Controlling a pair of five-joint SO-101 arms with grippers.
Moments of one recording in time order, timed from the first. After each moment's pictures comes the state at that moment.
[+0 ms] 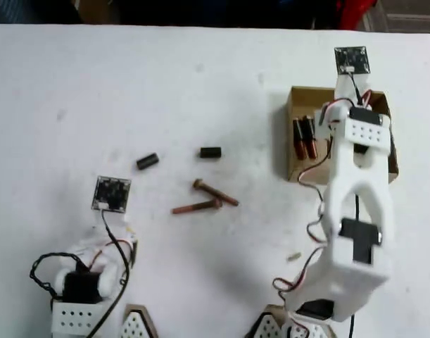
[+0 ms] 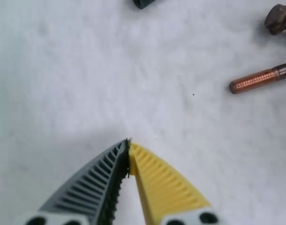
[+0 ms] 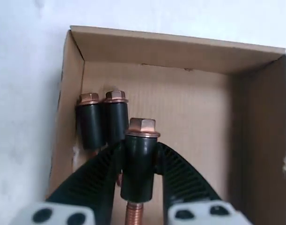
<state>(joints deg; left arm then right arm) -4.2 -104.0 97.1 73.3 -2.8 11.3 15.1 1.1 48.6 17.1</state>
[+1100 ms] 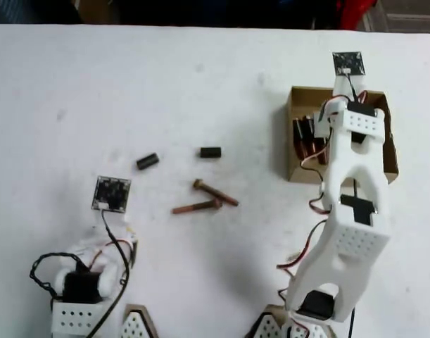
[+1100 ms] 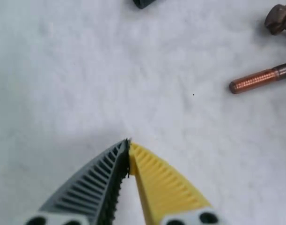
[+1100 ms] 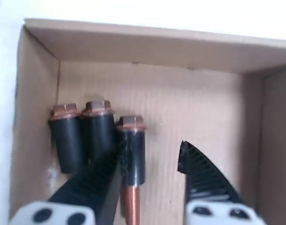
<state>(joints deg) -4.2 -104.0 97.1 73.3 -2.8 12.3 27.8 -9.9 51.0 17.1</state>
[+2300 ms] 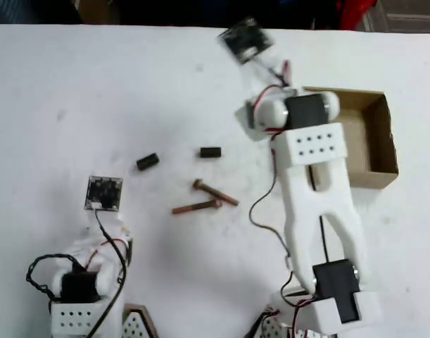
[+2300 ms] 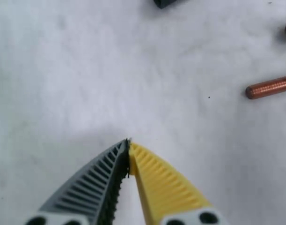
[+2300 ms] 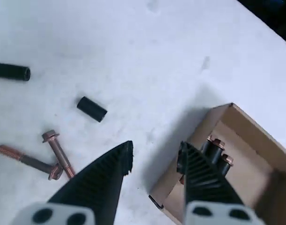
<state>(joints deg) -7.7 -104.0 97.1 73.3 -2.8 -16.1 -6.5 -8.7 78.2 29.7</state>
